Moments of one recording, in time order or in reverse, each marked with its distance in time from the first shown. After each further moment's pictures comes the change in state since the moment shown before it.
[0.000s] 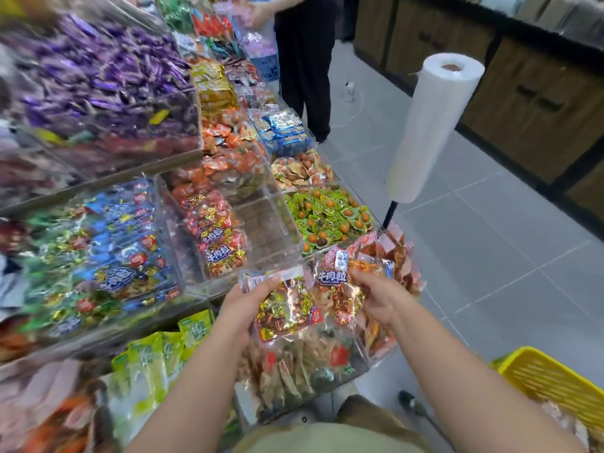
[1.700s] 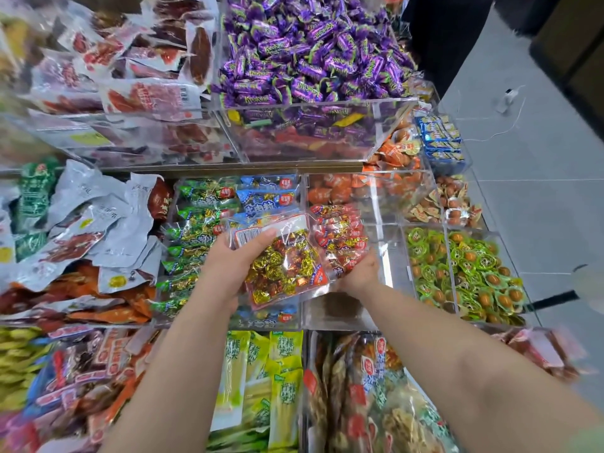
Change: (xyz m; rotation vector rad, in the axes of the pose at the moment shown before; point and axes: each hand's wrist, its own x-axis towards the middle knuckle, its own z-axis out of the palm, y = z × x) left_hand 0.037 0.124 -0.186 -0.220 0.302 0.229; right_hand 0.163 0.016 0.279 -1.187 -0.026 -0.213
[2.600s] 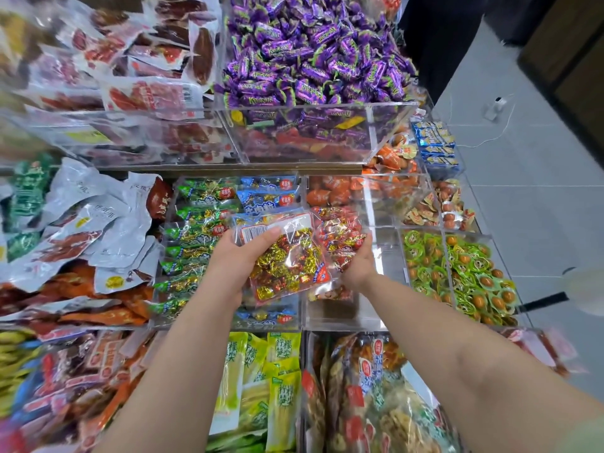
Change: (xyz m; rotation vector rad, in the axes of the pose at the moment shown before) left_hand 0.009 0.001 0.003 -0.022 -0.022 -0.031; right_hand 0.007 -0.009 -0.004 0.125 -0.022 -0.105
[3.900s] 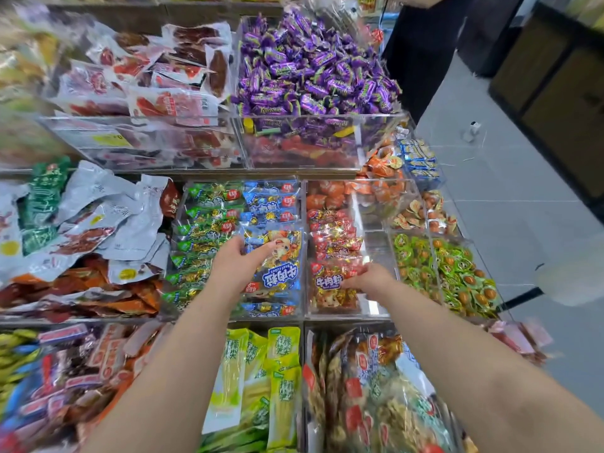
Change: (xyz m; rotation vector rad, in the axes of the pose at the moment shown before) left_hand 0.002 -0.027 -0.022 0.414 0.101 0.207; right_hand -0.068 0.000 -0.037 -0.161 -0.089 0.050
